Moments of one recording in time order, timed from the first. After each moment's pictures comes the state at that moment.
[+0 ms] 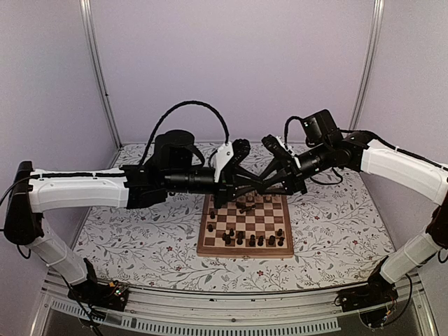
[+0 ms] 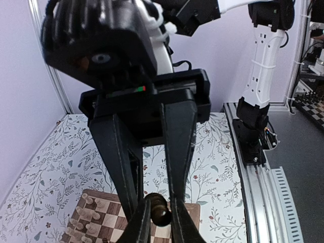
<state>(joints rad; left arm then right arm) -1.02 1.53 1.12 0.22 0.38 0.18 0.67 1.48 1.28 -0.53 -0.97 -0.56</state>
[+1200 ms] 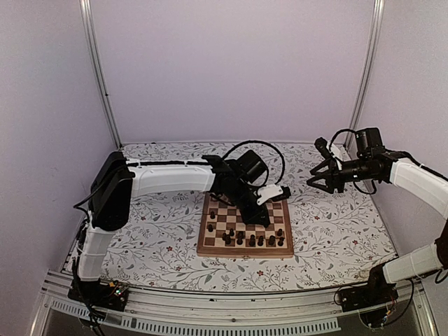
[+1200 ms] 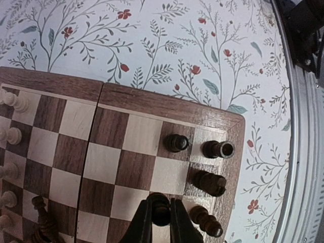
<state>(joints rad) -1.01 2.23 1.84 -0.63 0.35 0.27 0.19 1.28 0.95 -0.46 -0.77 -0.58</state>
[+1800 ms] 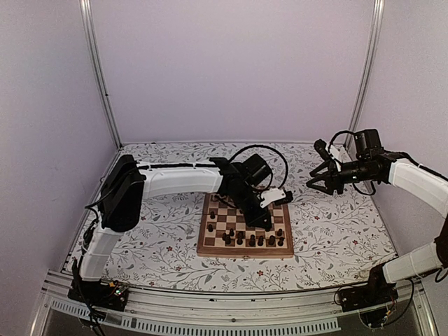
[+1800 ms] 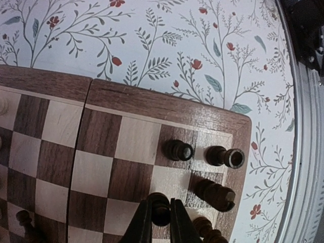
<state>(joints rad) -1.01 2.32 1.94 -0.69 0.38 0.27 0.19 1.29 0.94 -0.46 -0.76 -0.58</state>
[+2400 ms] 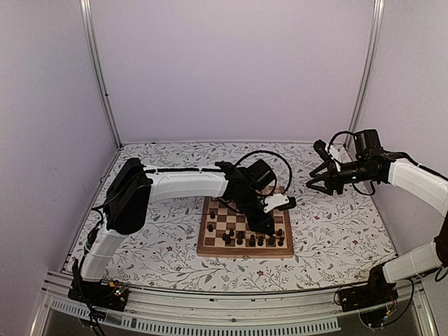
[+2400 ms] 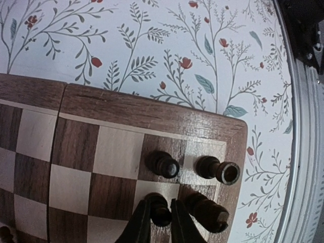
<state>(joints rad) -1.03 2.37 1.97 -0.70 0.40 0.26 0.19 1.30 0.94 -0.46 -0.76 -0.58</state>
